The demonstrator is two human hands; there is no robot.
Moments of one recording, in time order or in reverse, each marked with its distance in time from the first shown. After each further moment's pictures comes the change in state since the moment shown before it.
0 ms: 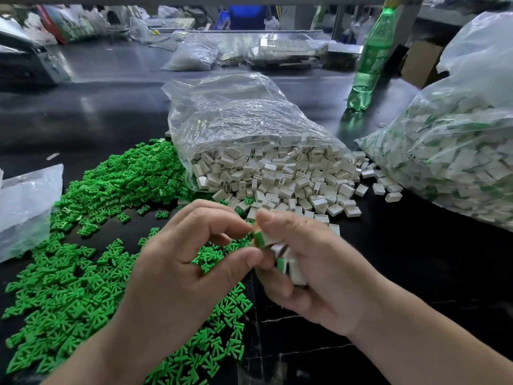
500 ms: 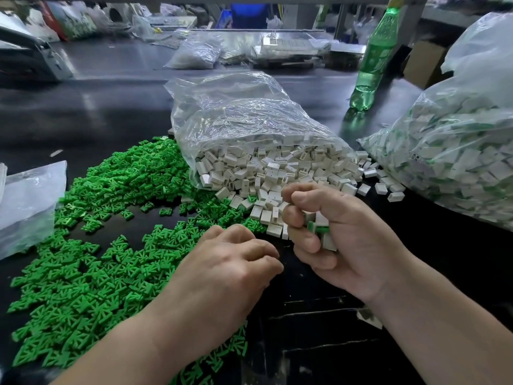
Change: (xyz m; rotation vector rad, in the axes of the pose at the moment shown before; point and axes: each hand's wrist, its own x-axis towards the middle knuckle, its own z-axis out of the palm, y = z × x) left_hand -0.002 -0.030 0.019 0.582 -0.473 0.328; right_hand 0.005 -0.017 -0.026 0.037 0.193 -0.157
